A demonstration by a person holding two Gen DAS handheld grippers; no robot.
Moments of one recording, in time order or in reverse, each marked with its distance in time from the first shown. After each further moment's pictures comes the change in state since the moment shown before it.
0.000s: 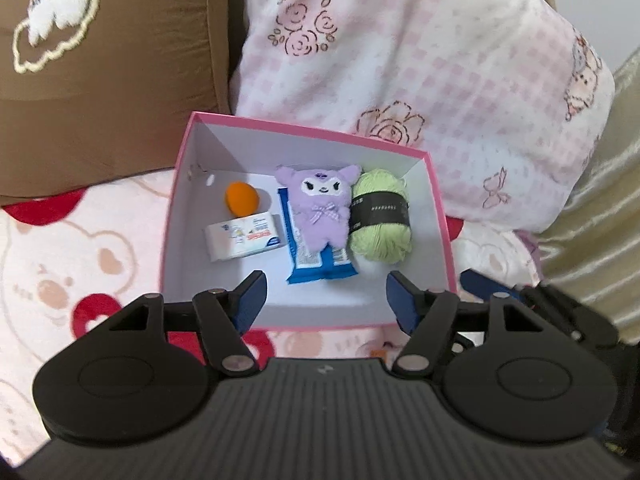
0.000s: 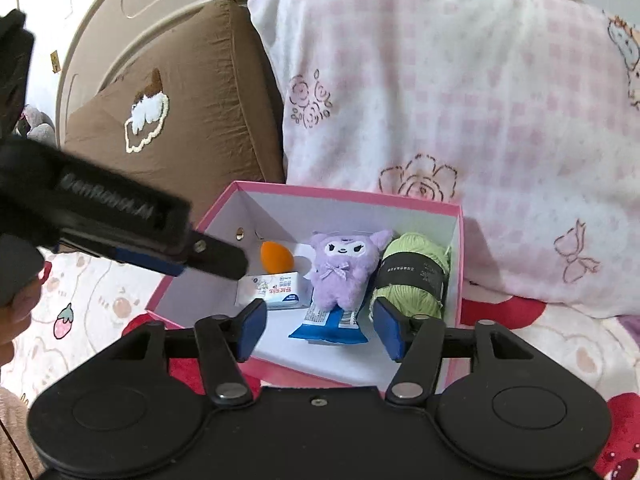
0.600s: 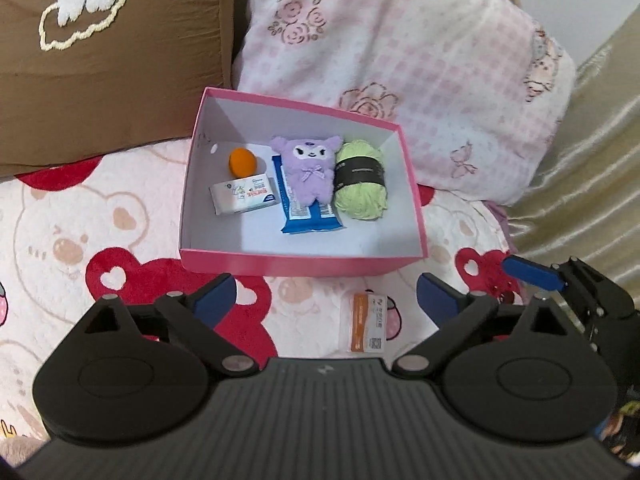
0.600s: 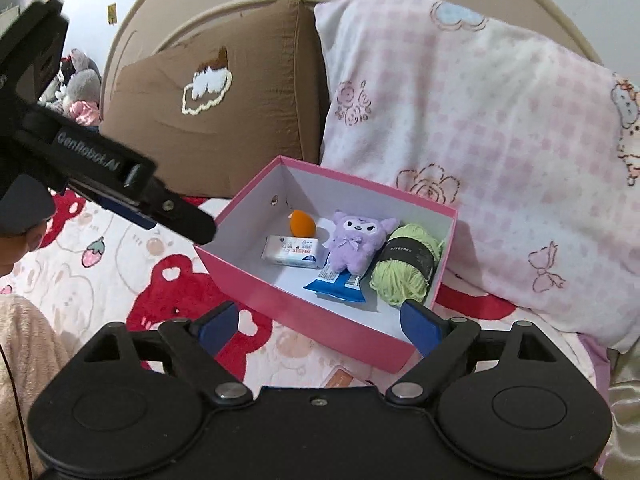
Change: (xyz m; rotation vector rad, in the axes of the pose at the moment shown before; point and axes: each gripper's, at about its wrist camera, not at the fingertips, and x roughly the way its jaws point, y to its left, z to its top) left arm -0.064 0.011 -0.044 -0.004 0.013 -0.075; right arm -0.089 0.013 -0.017 -0.172 0.044 0.029
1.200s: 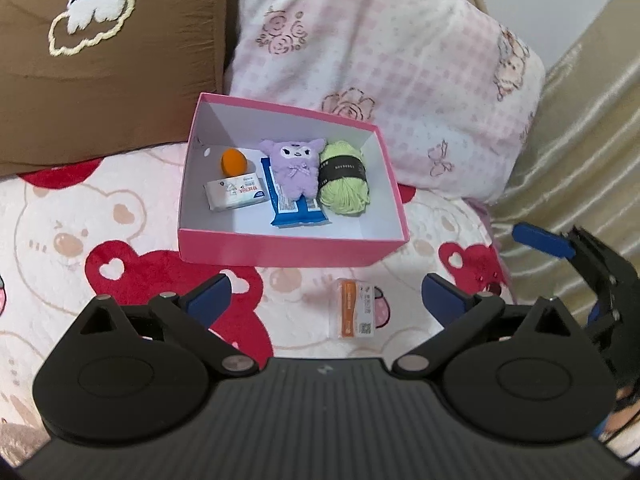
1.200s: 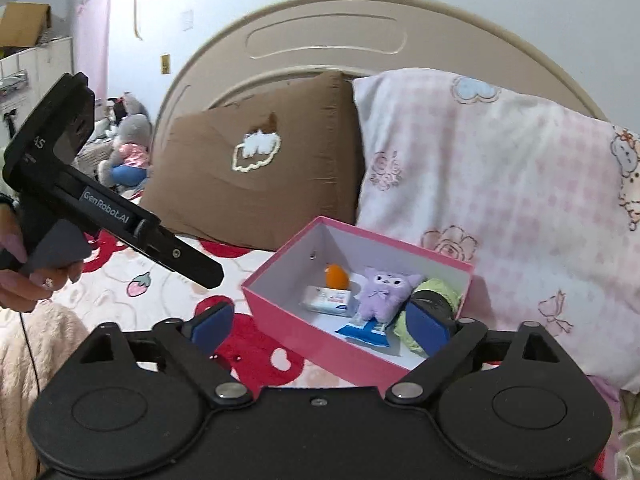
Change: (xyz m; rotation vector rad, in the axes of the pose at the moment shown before) left arm -0.024 -0.003 -0.043 0.053 -0.073 -0.030; right arm -0.049 0.003 -0.021 -0.065 -0.203 0.109
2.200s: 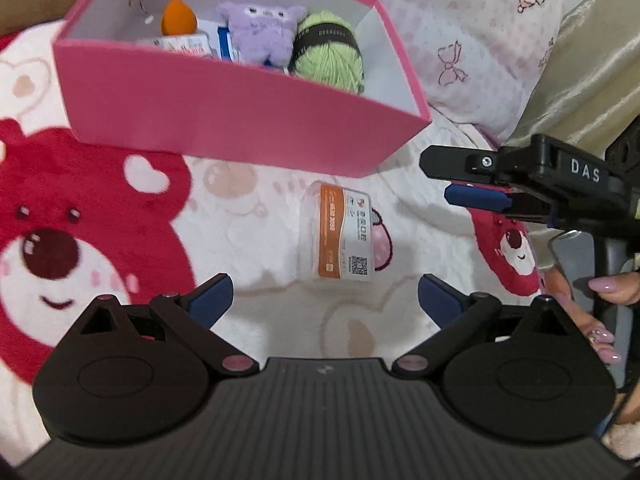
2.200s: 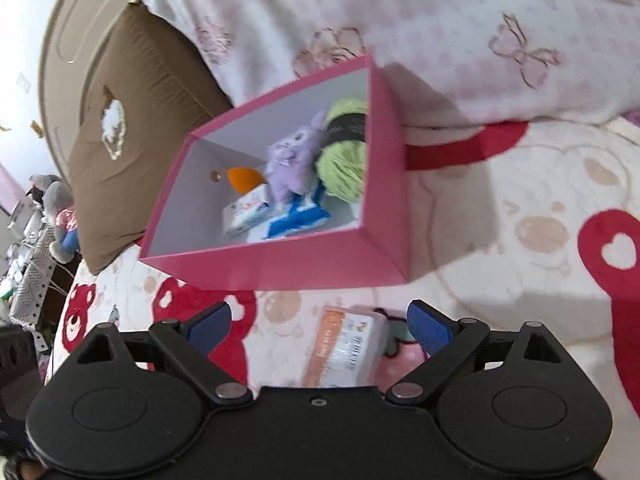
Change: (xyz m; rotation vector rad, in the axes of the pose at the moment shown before) left arm 0.162 -0.006 -0.098 -0.079 0.096 -0.093; right arm 0.109 -0.113 -0.107 0.630 0.245 0.022
